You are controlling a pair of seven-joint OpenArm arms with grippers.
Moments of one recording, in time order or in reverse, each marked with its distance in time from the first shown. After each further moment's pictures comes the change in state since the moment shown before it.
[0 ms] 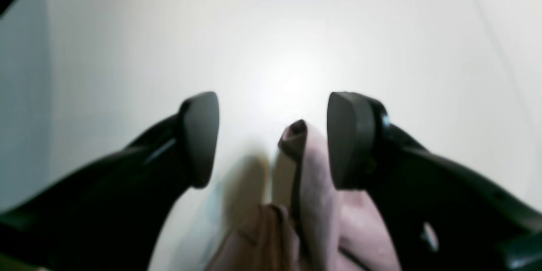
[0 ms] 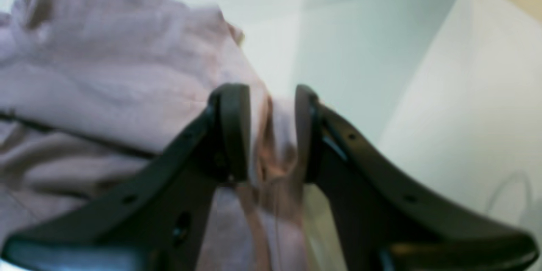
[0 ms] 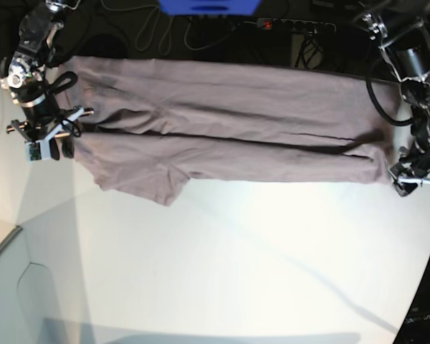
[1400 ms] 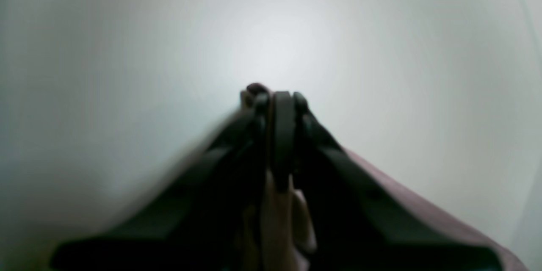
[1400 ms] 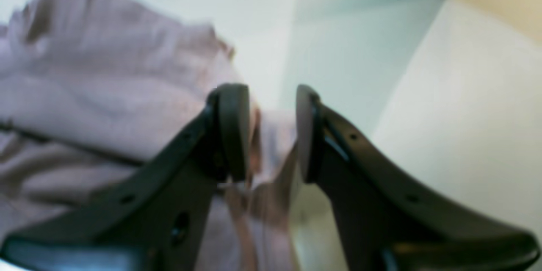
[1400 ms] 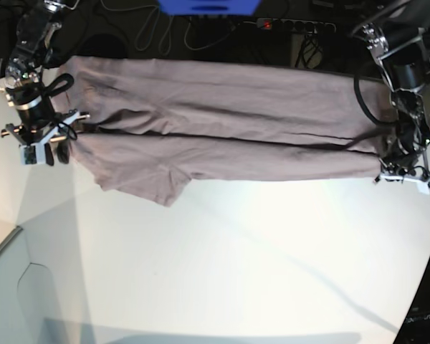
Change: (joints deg) left arm -3.2 -0.2 3.6 -11.9 -0.9 0.0 -0.7; right arm -0.1 0.0 0.2 2.9 0.0 0.0 -0.2
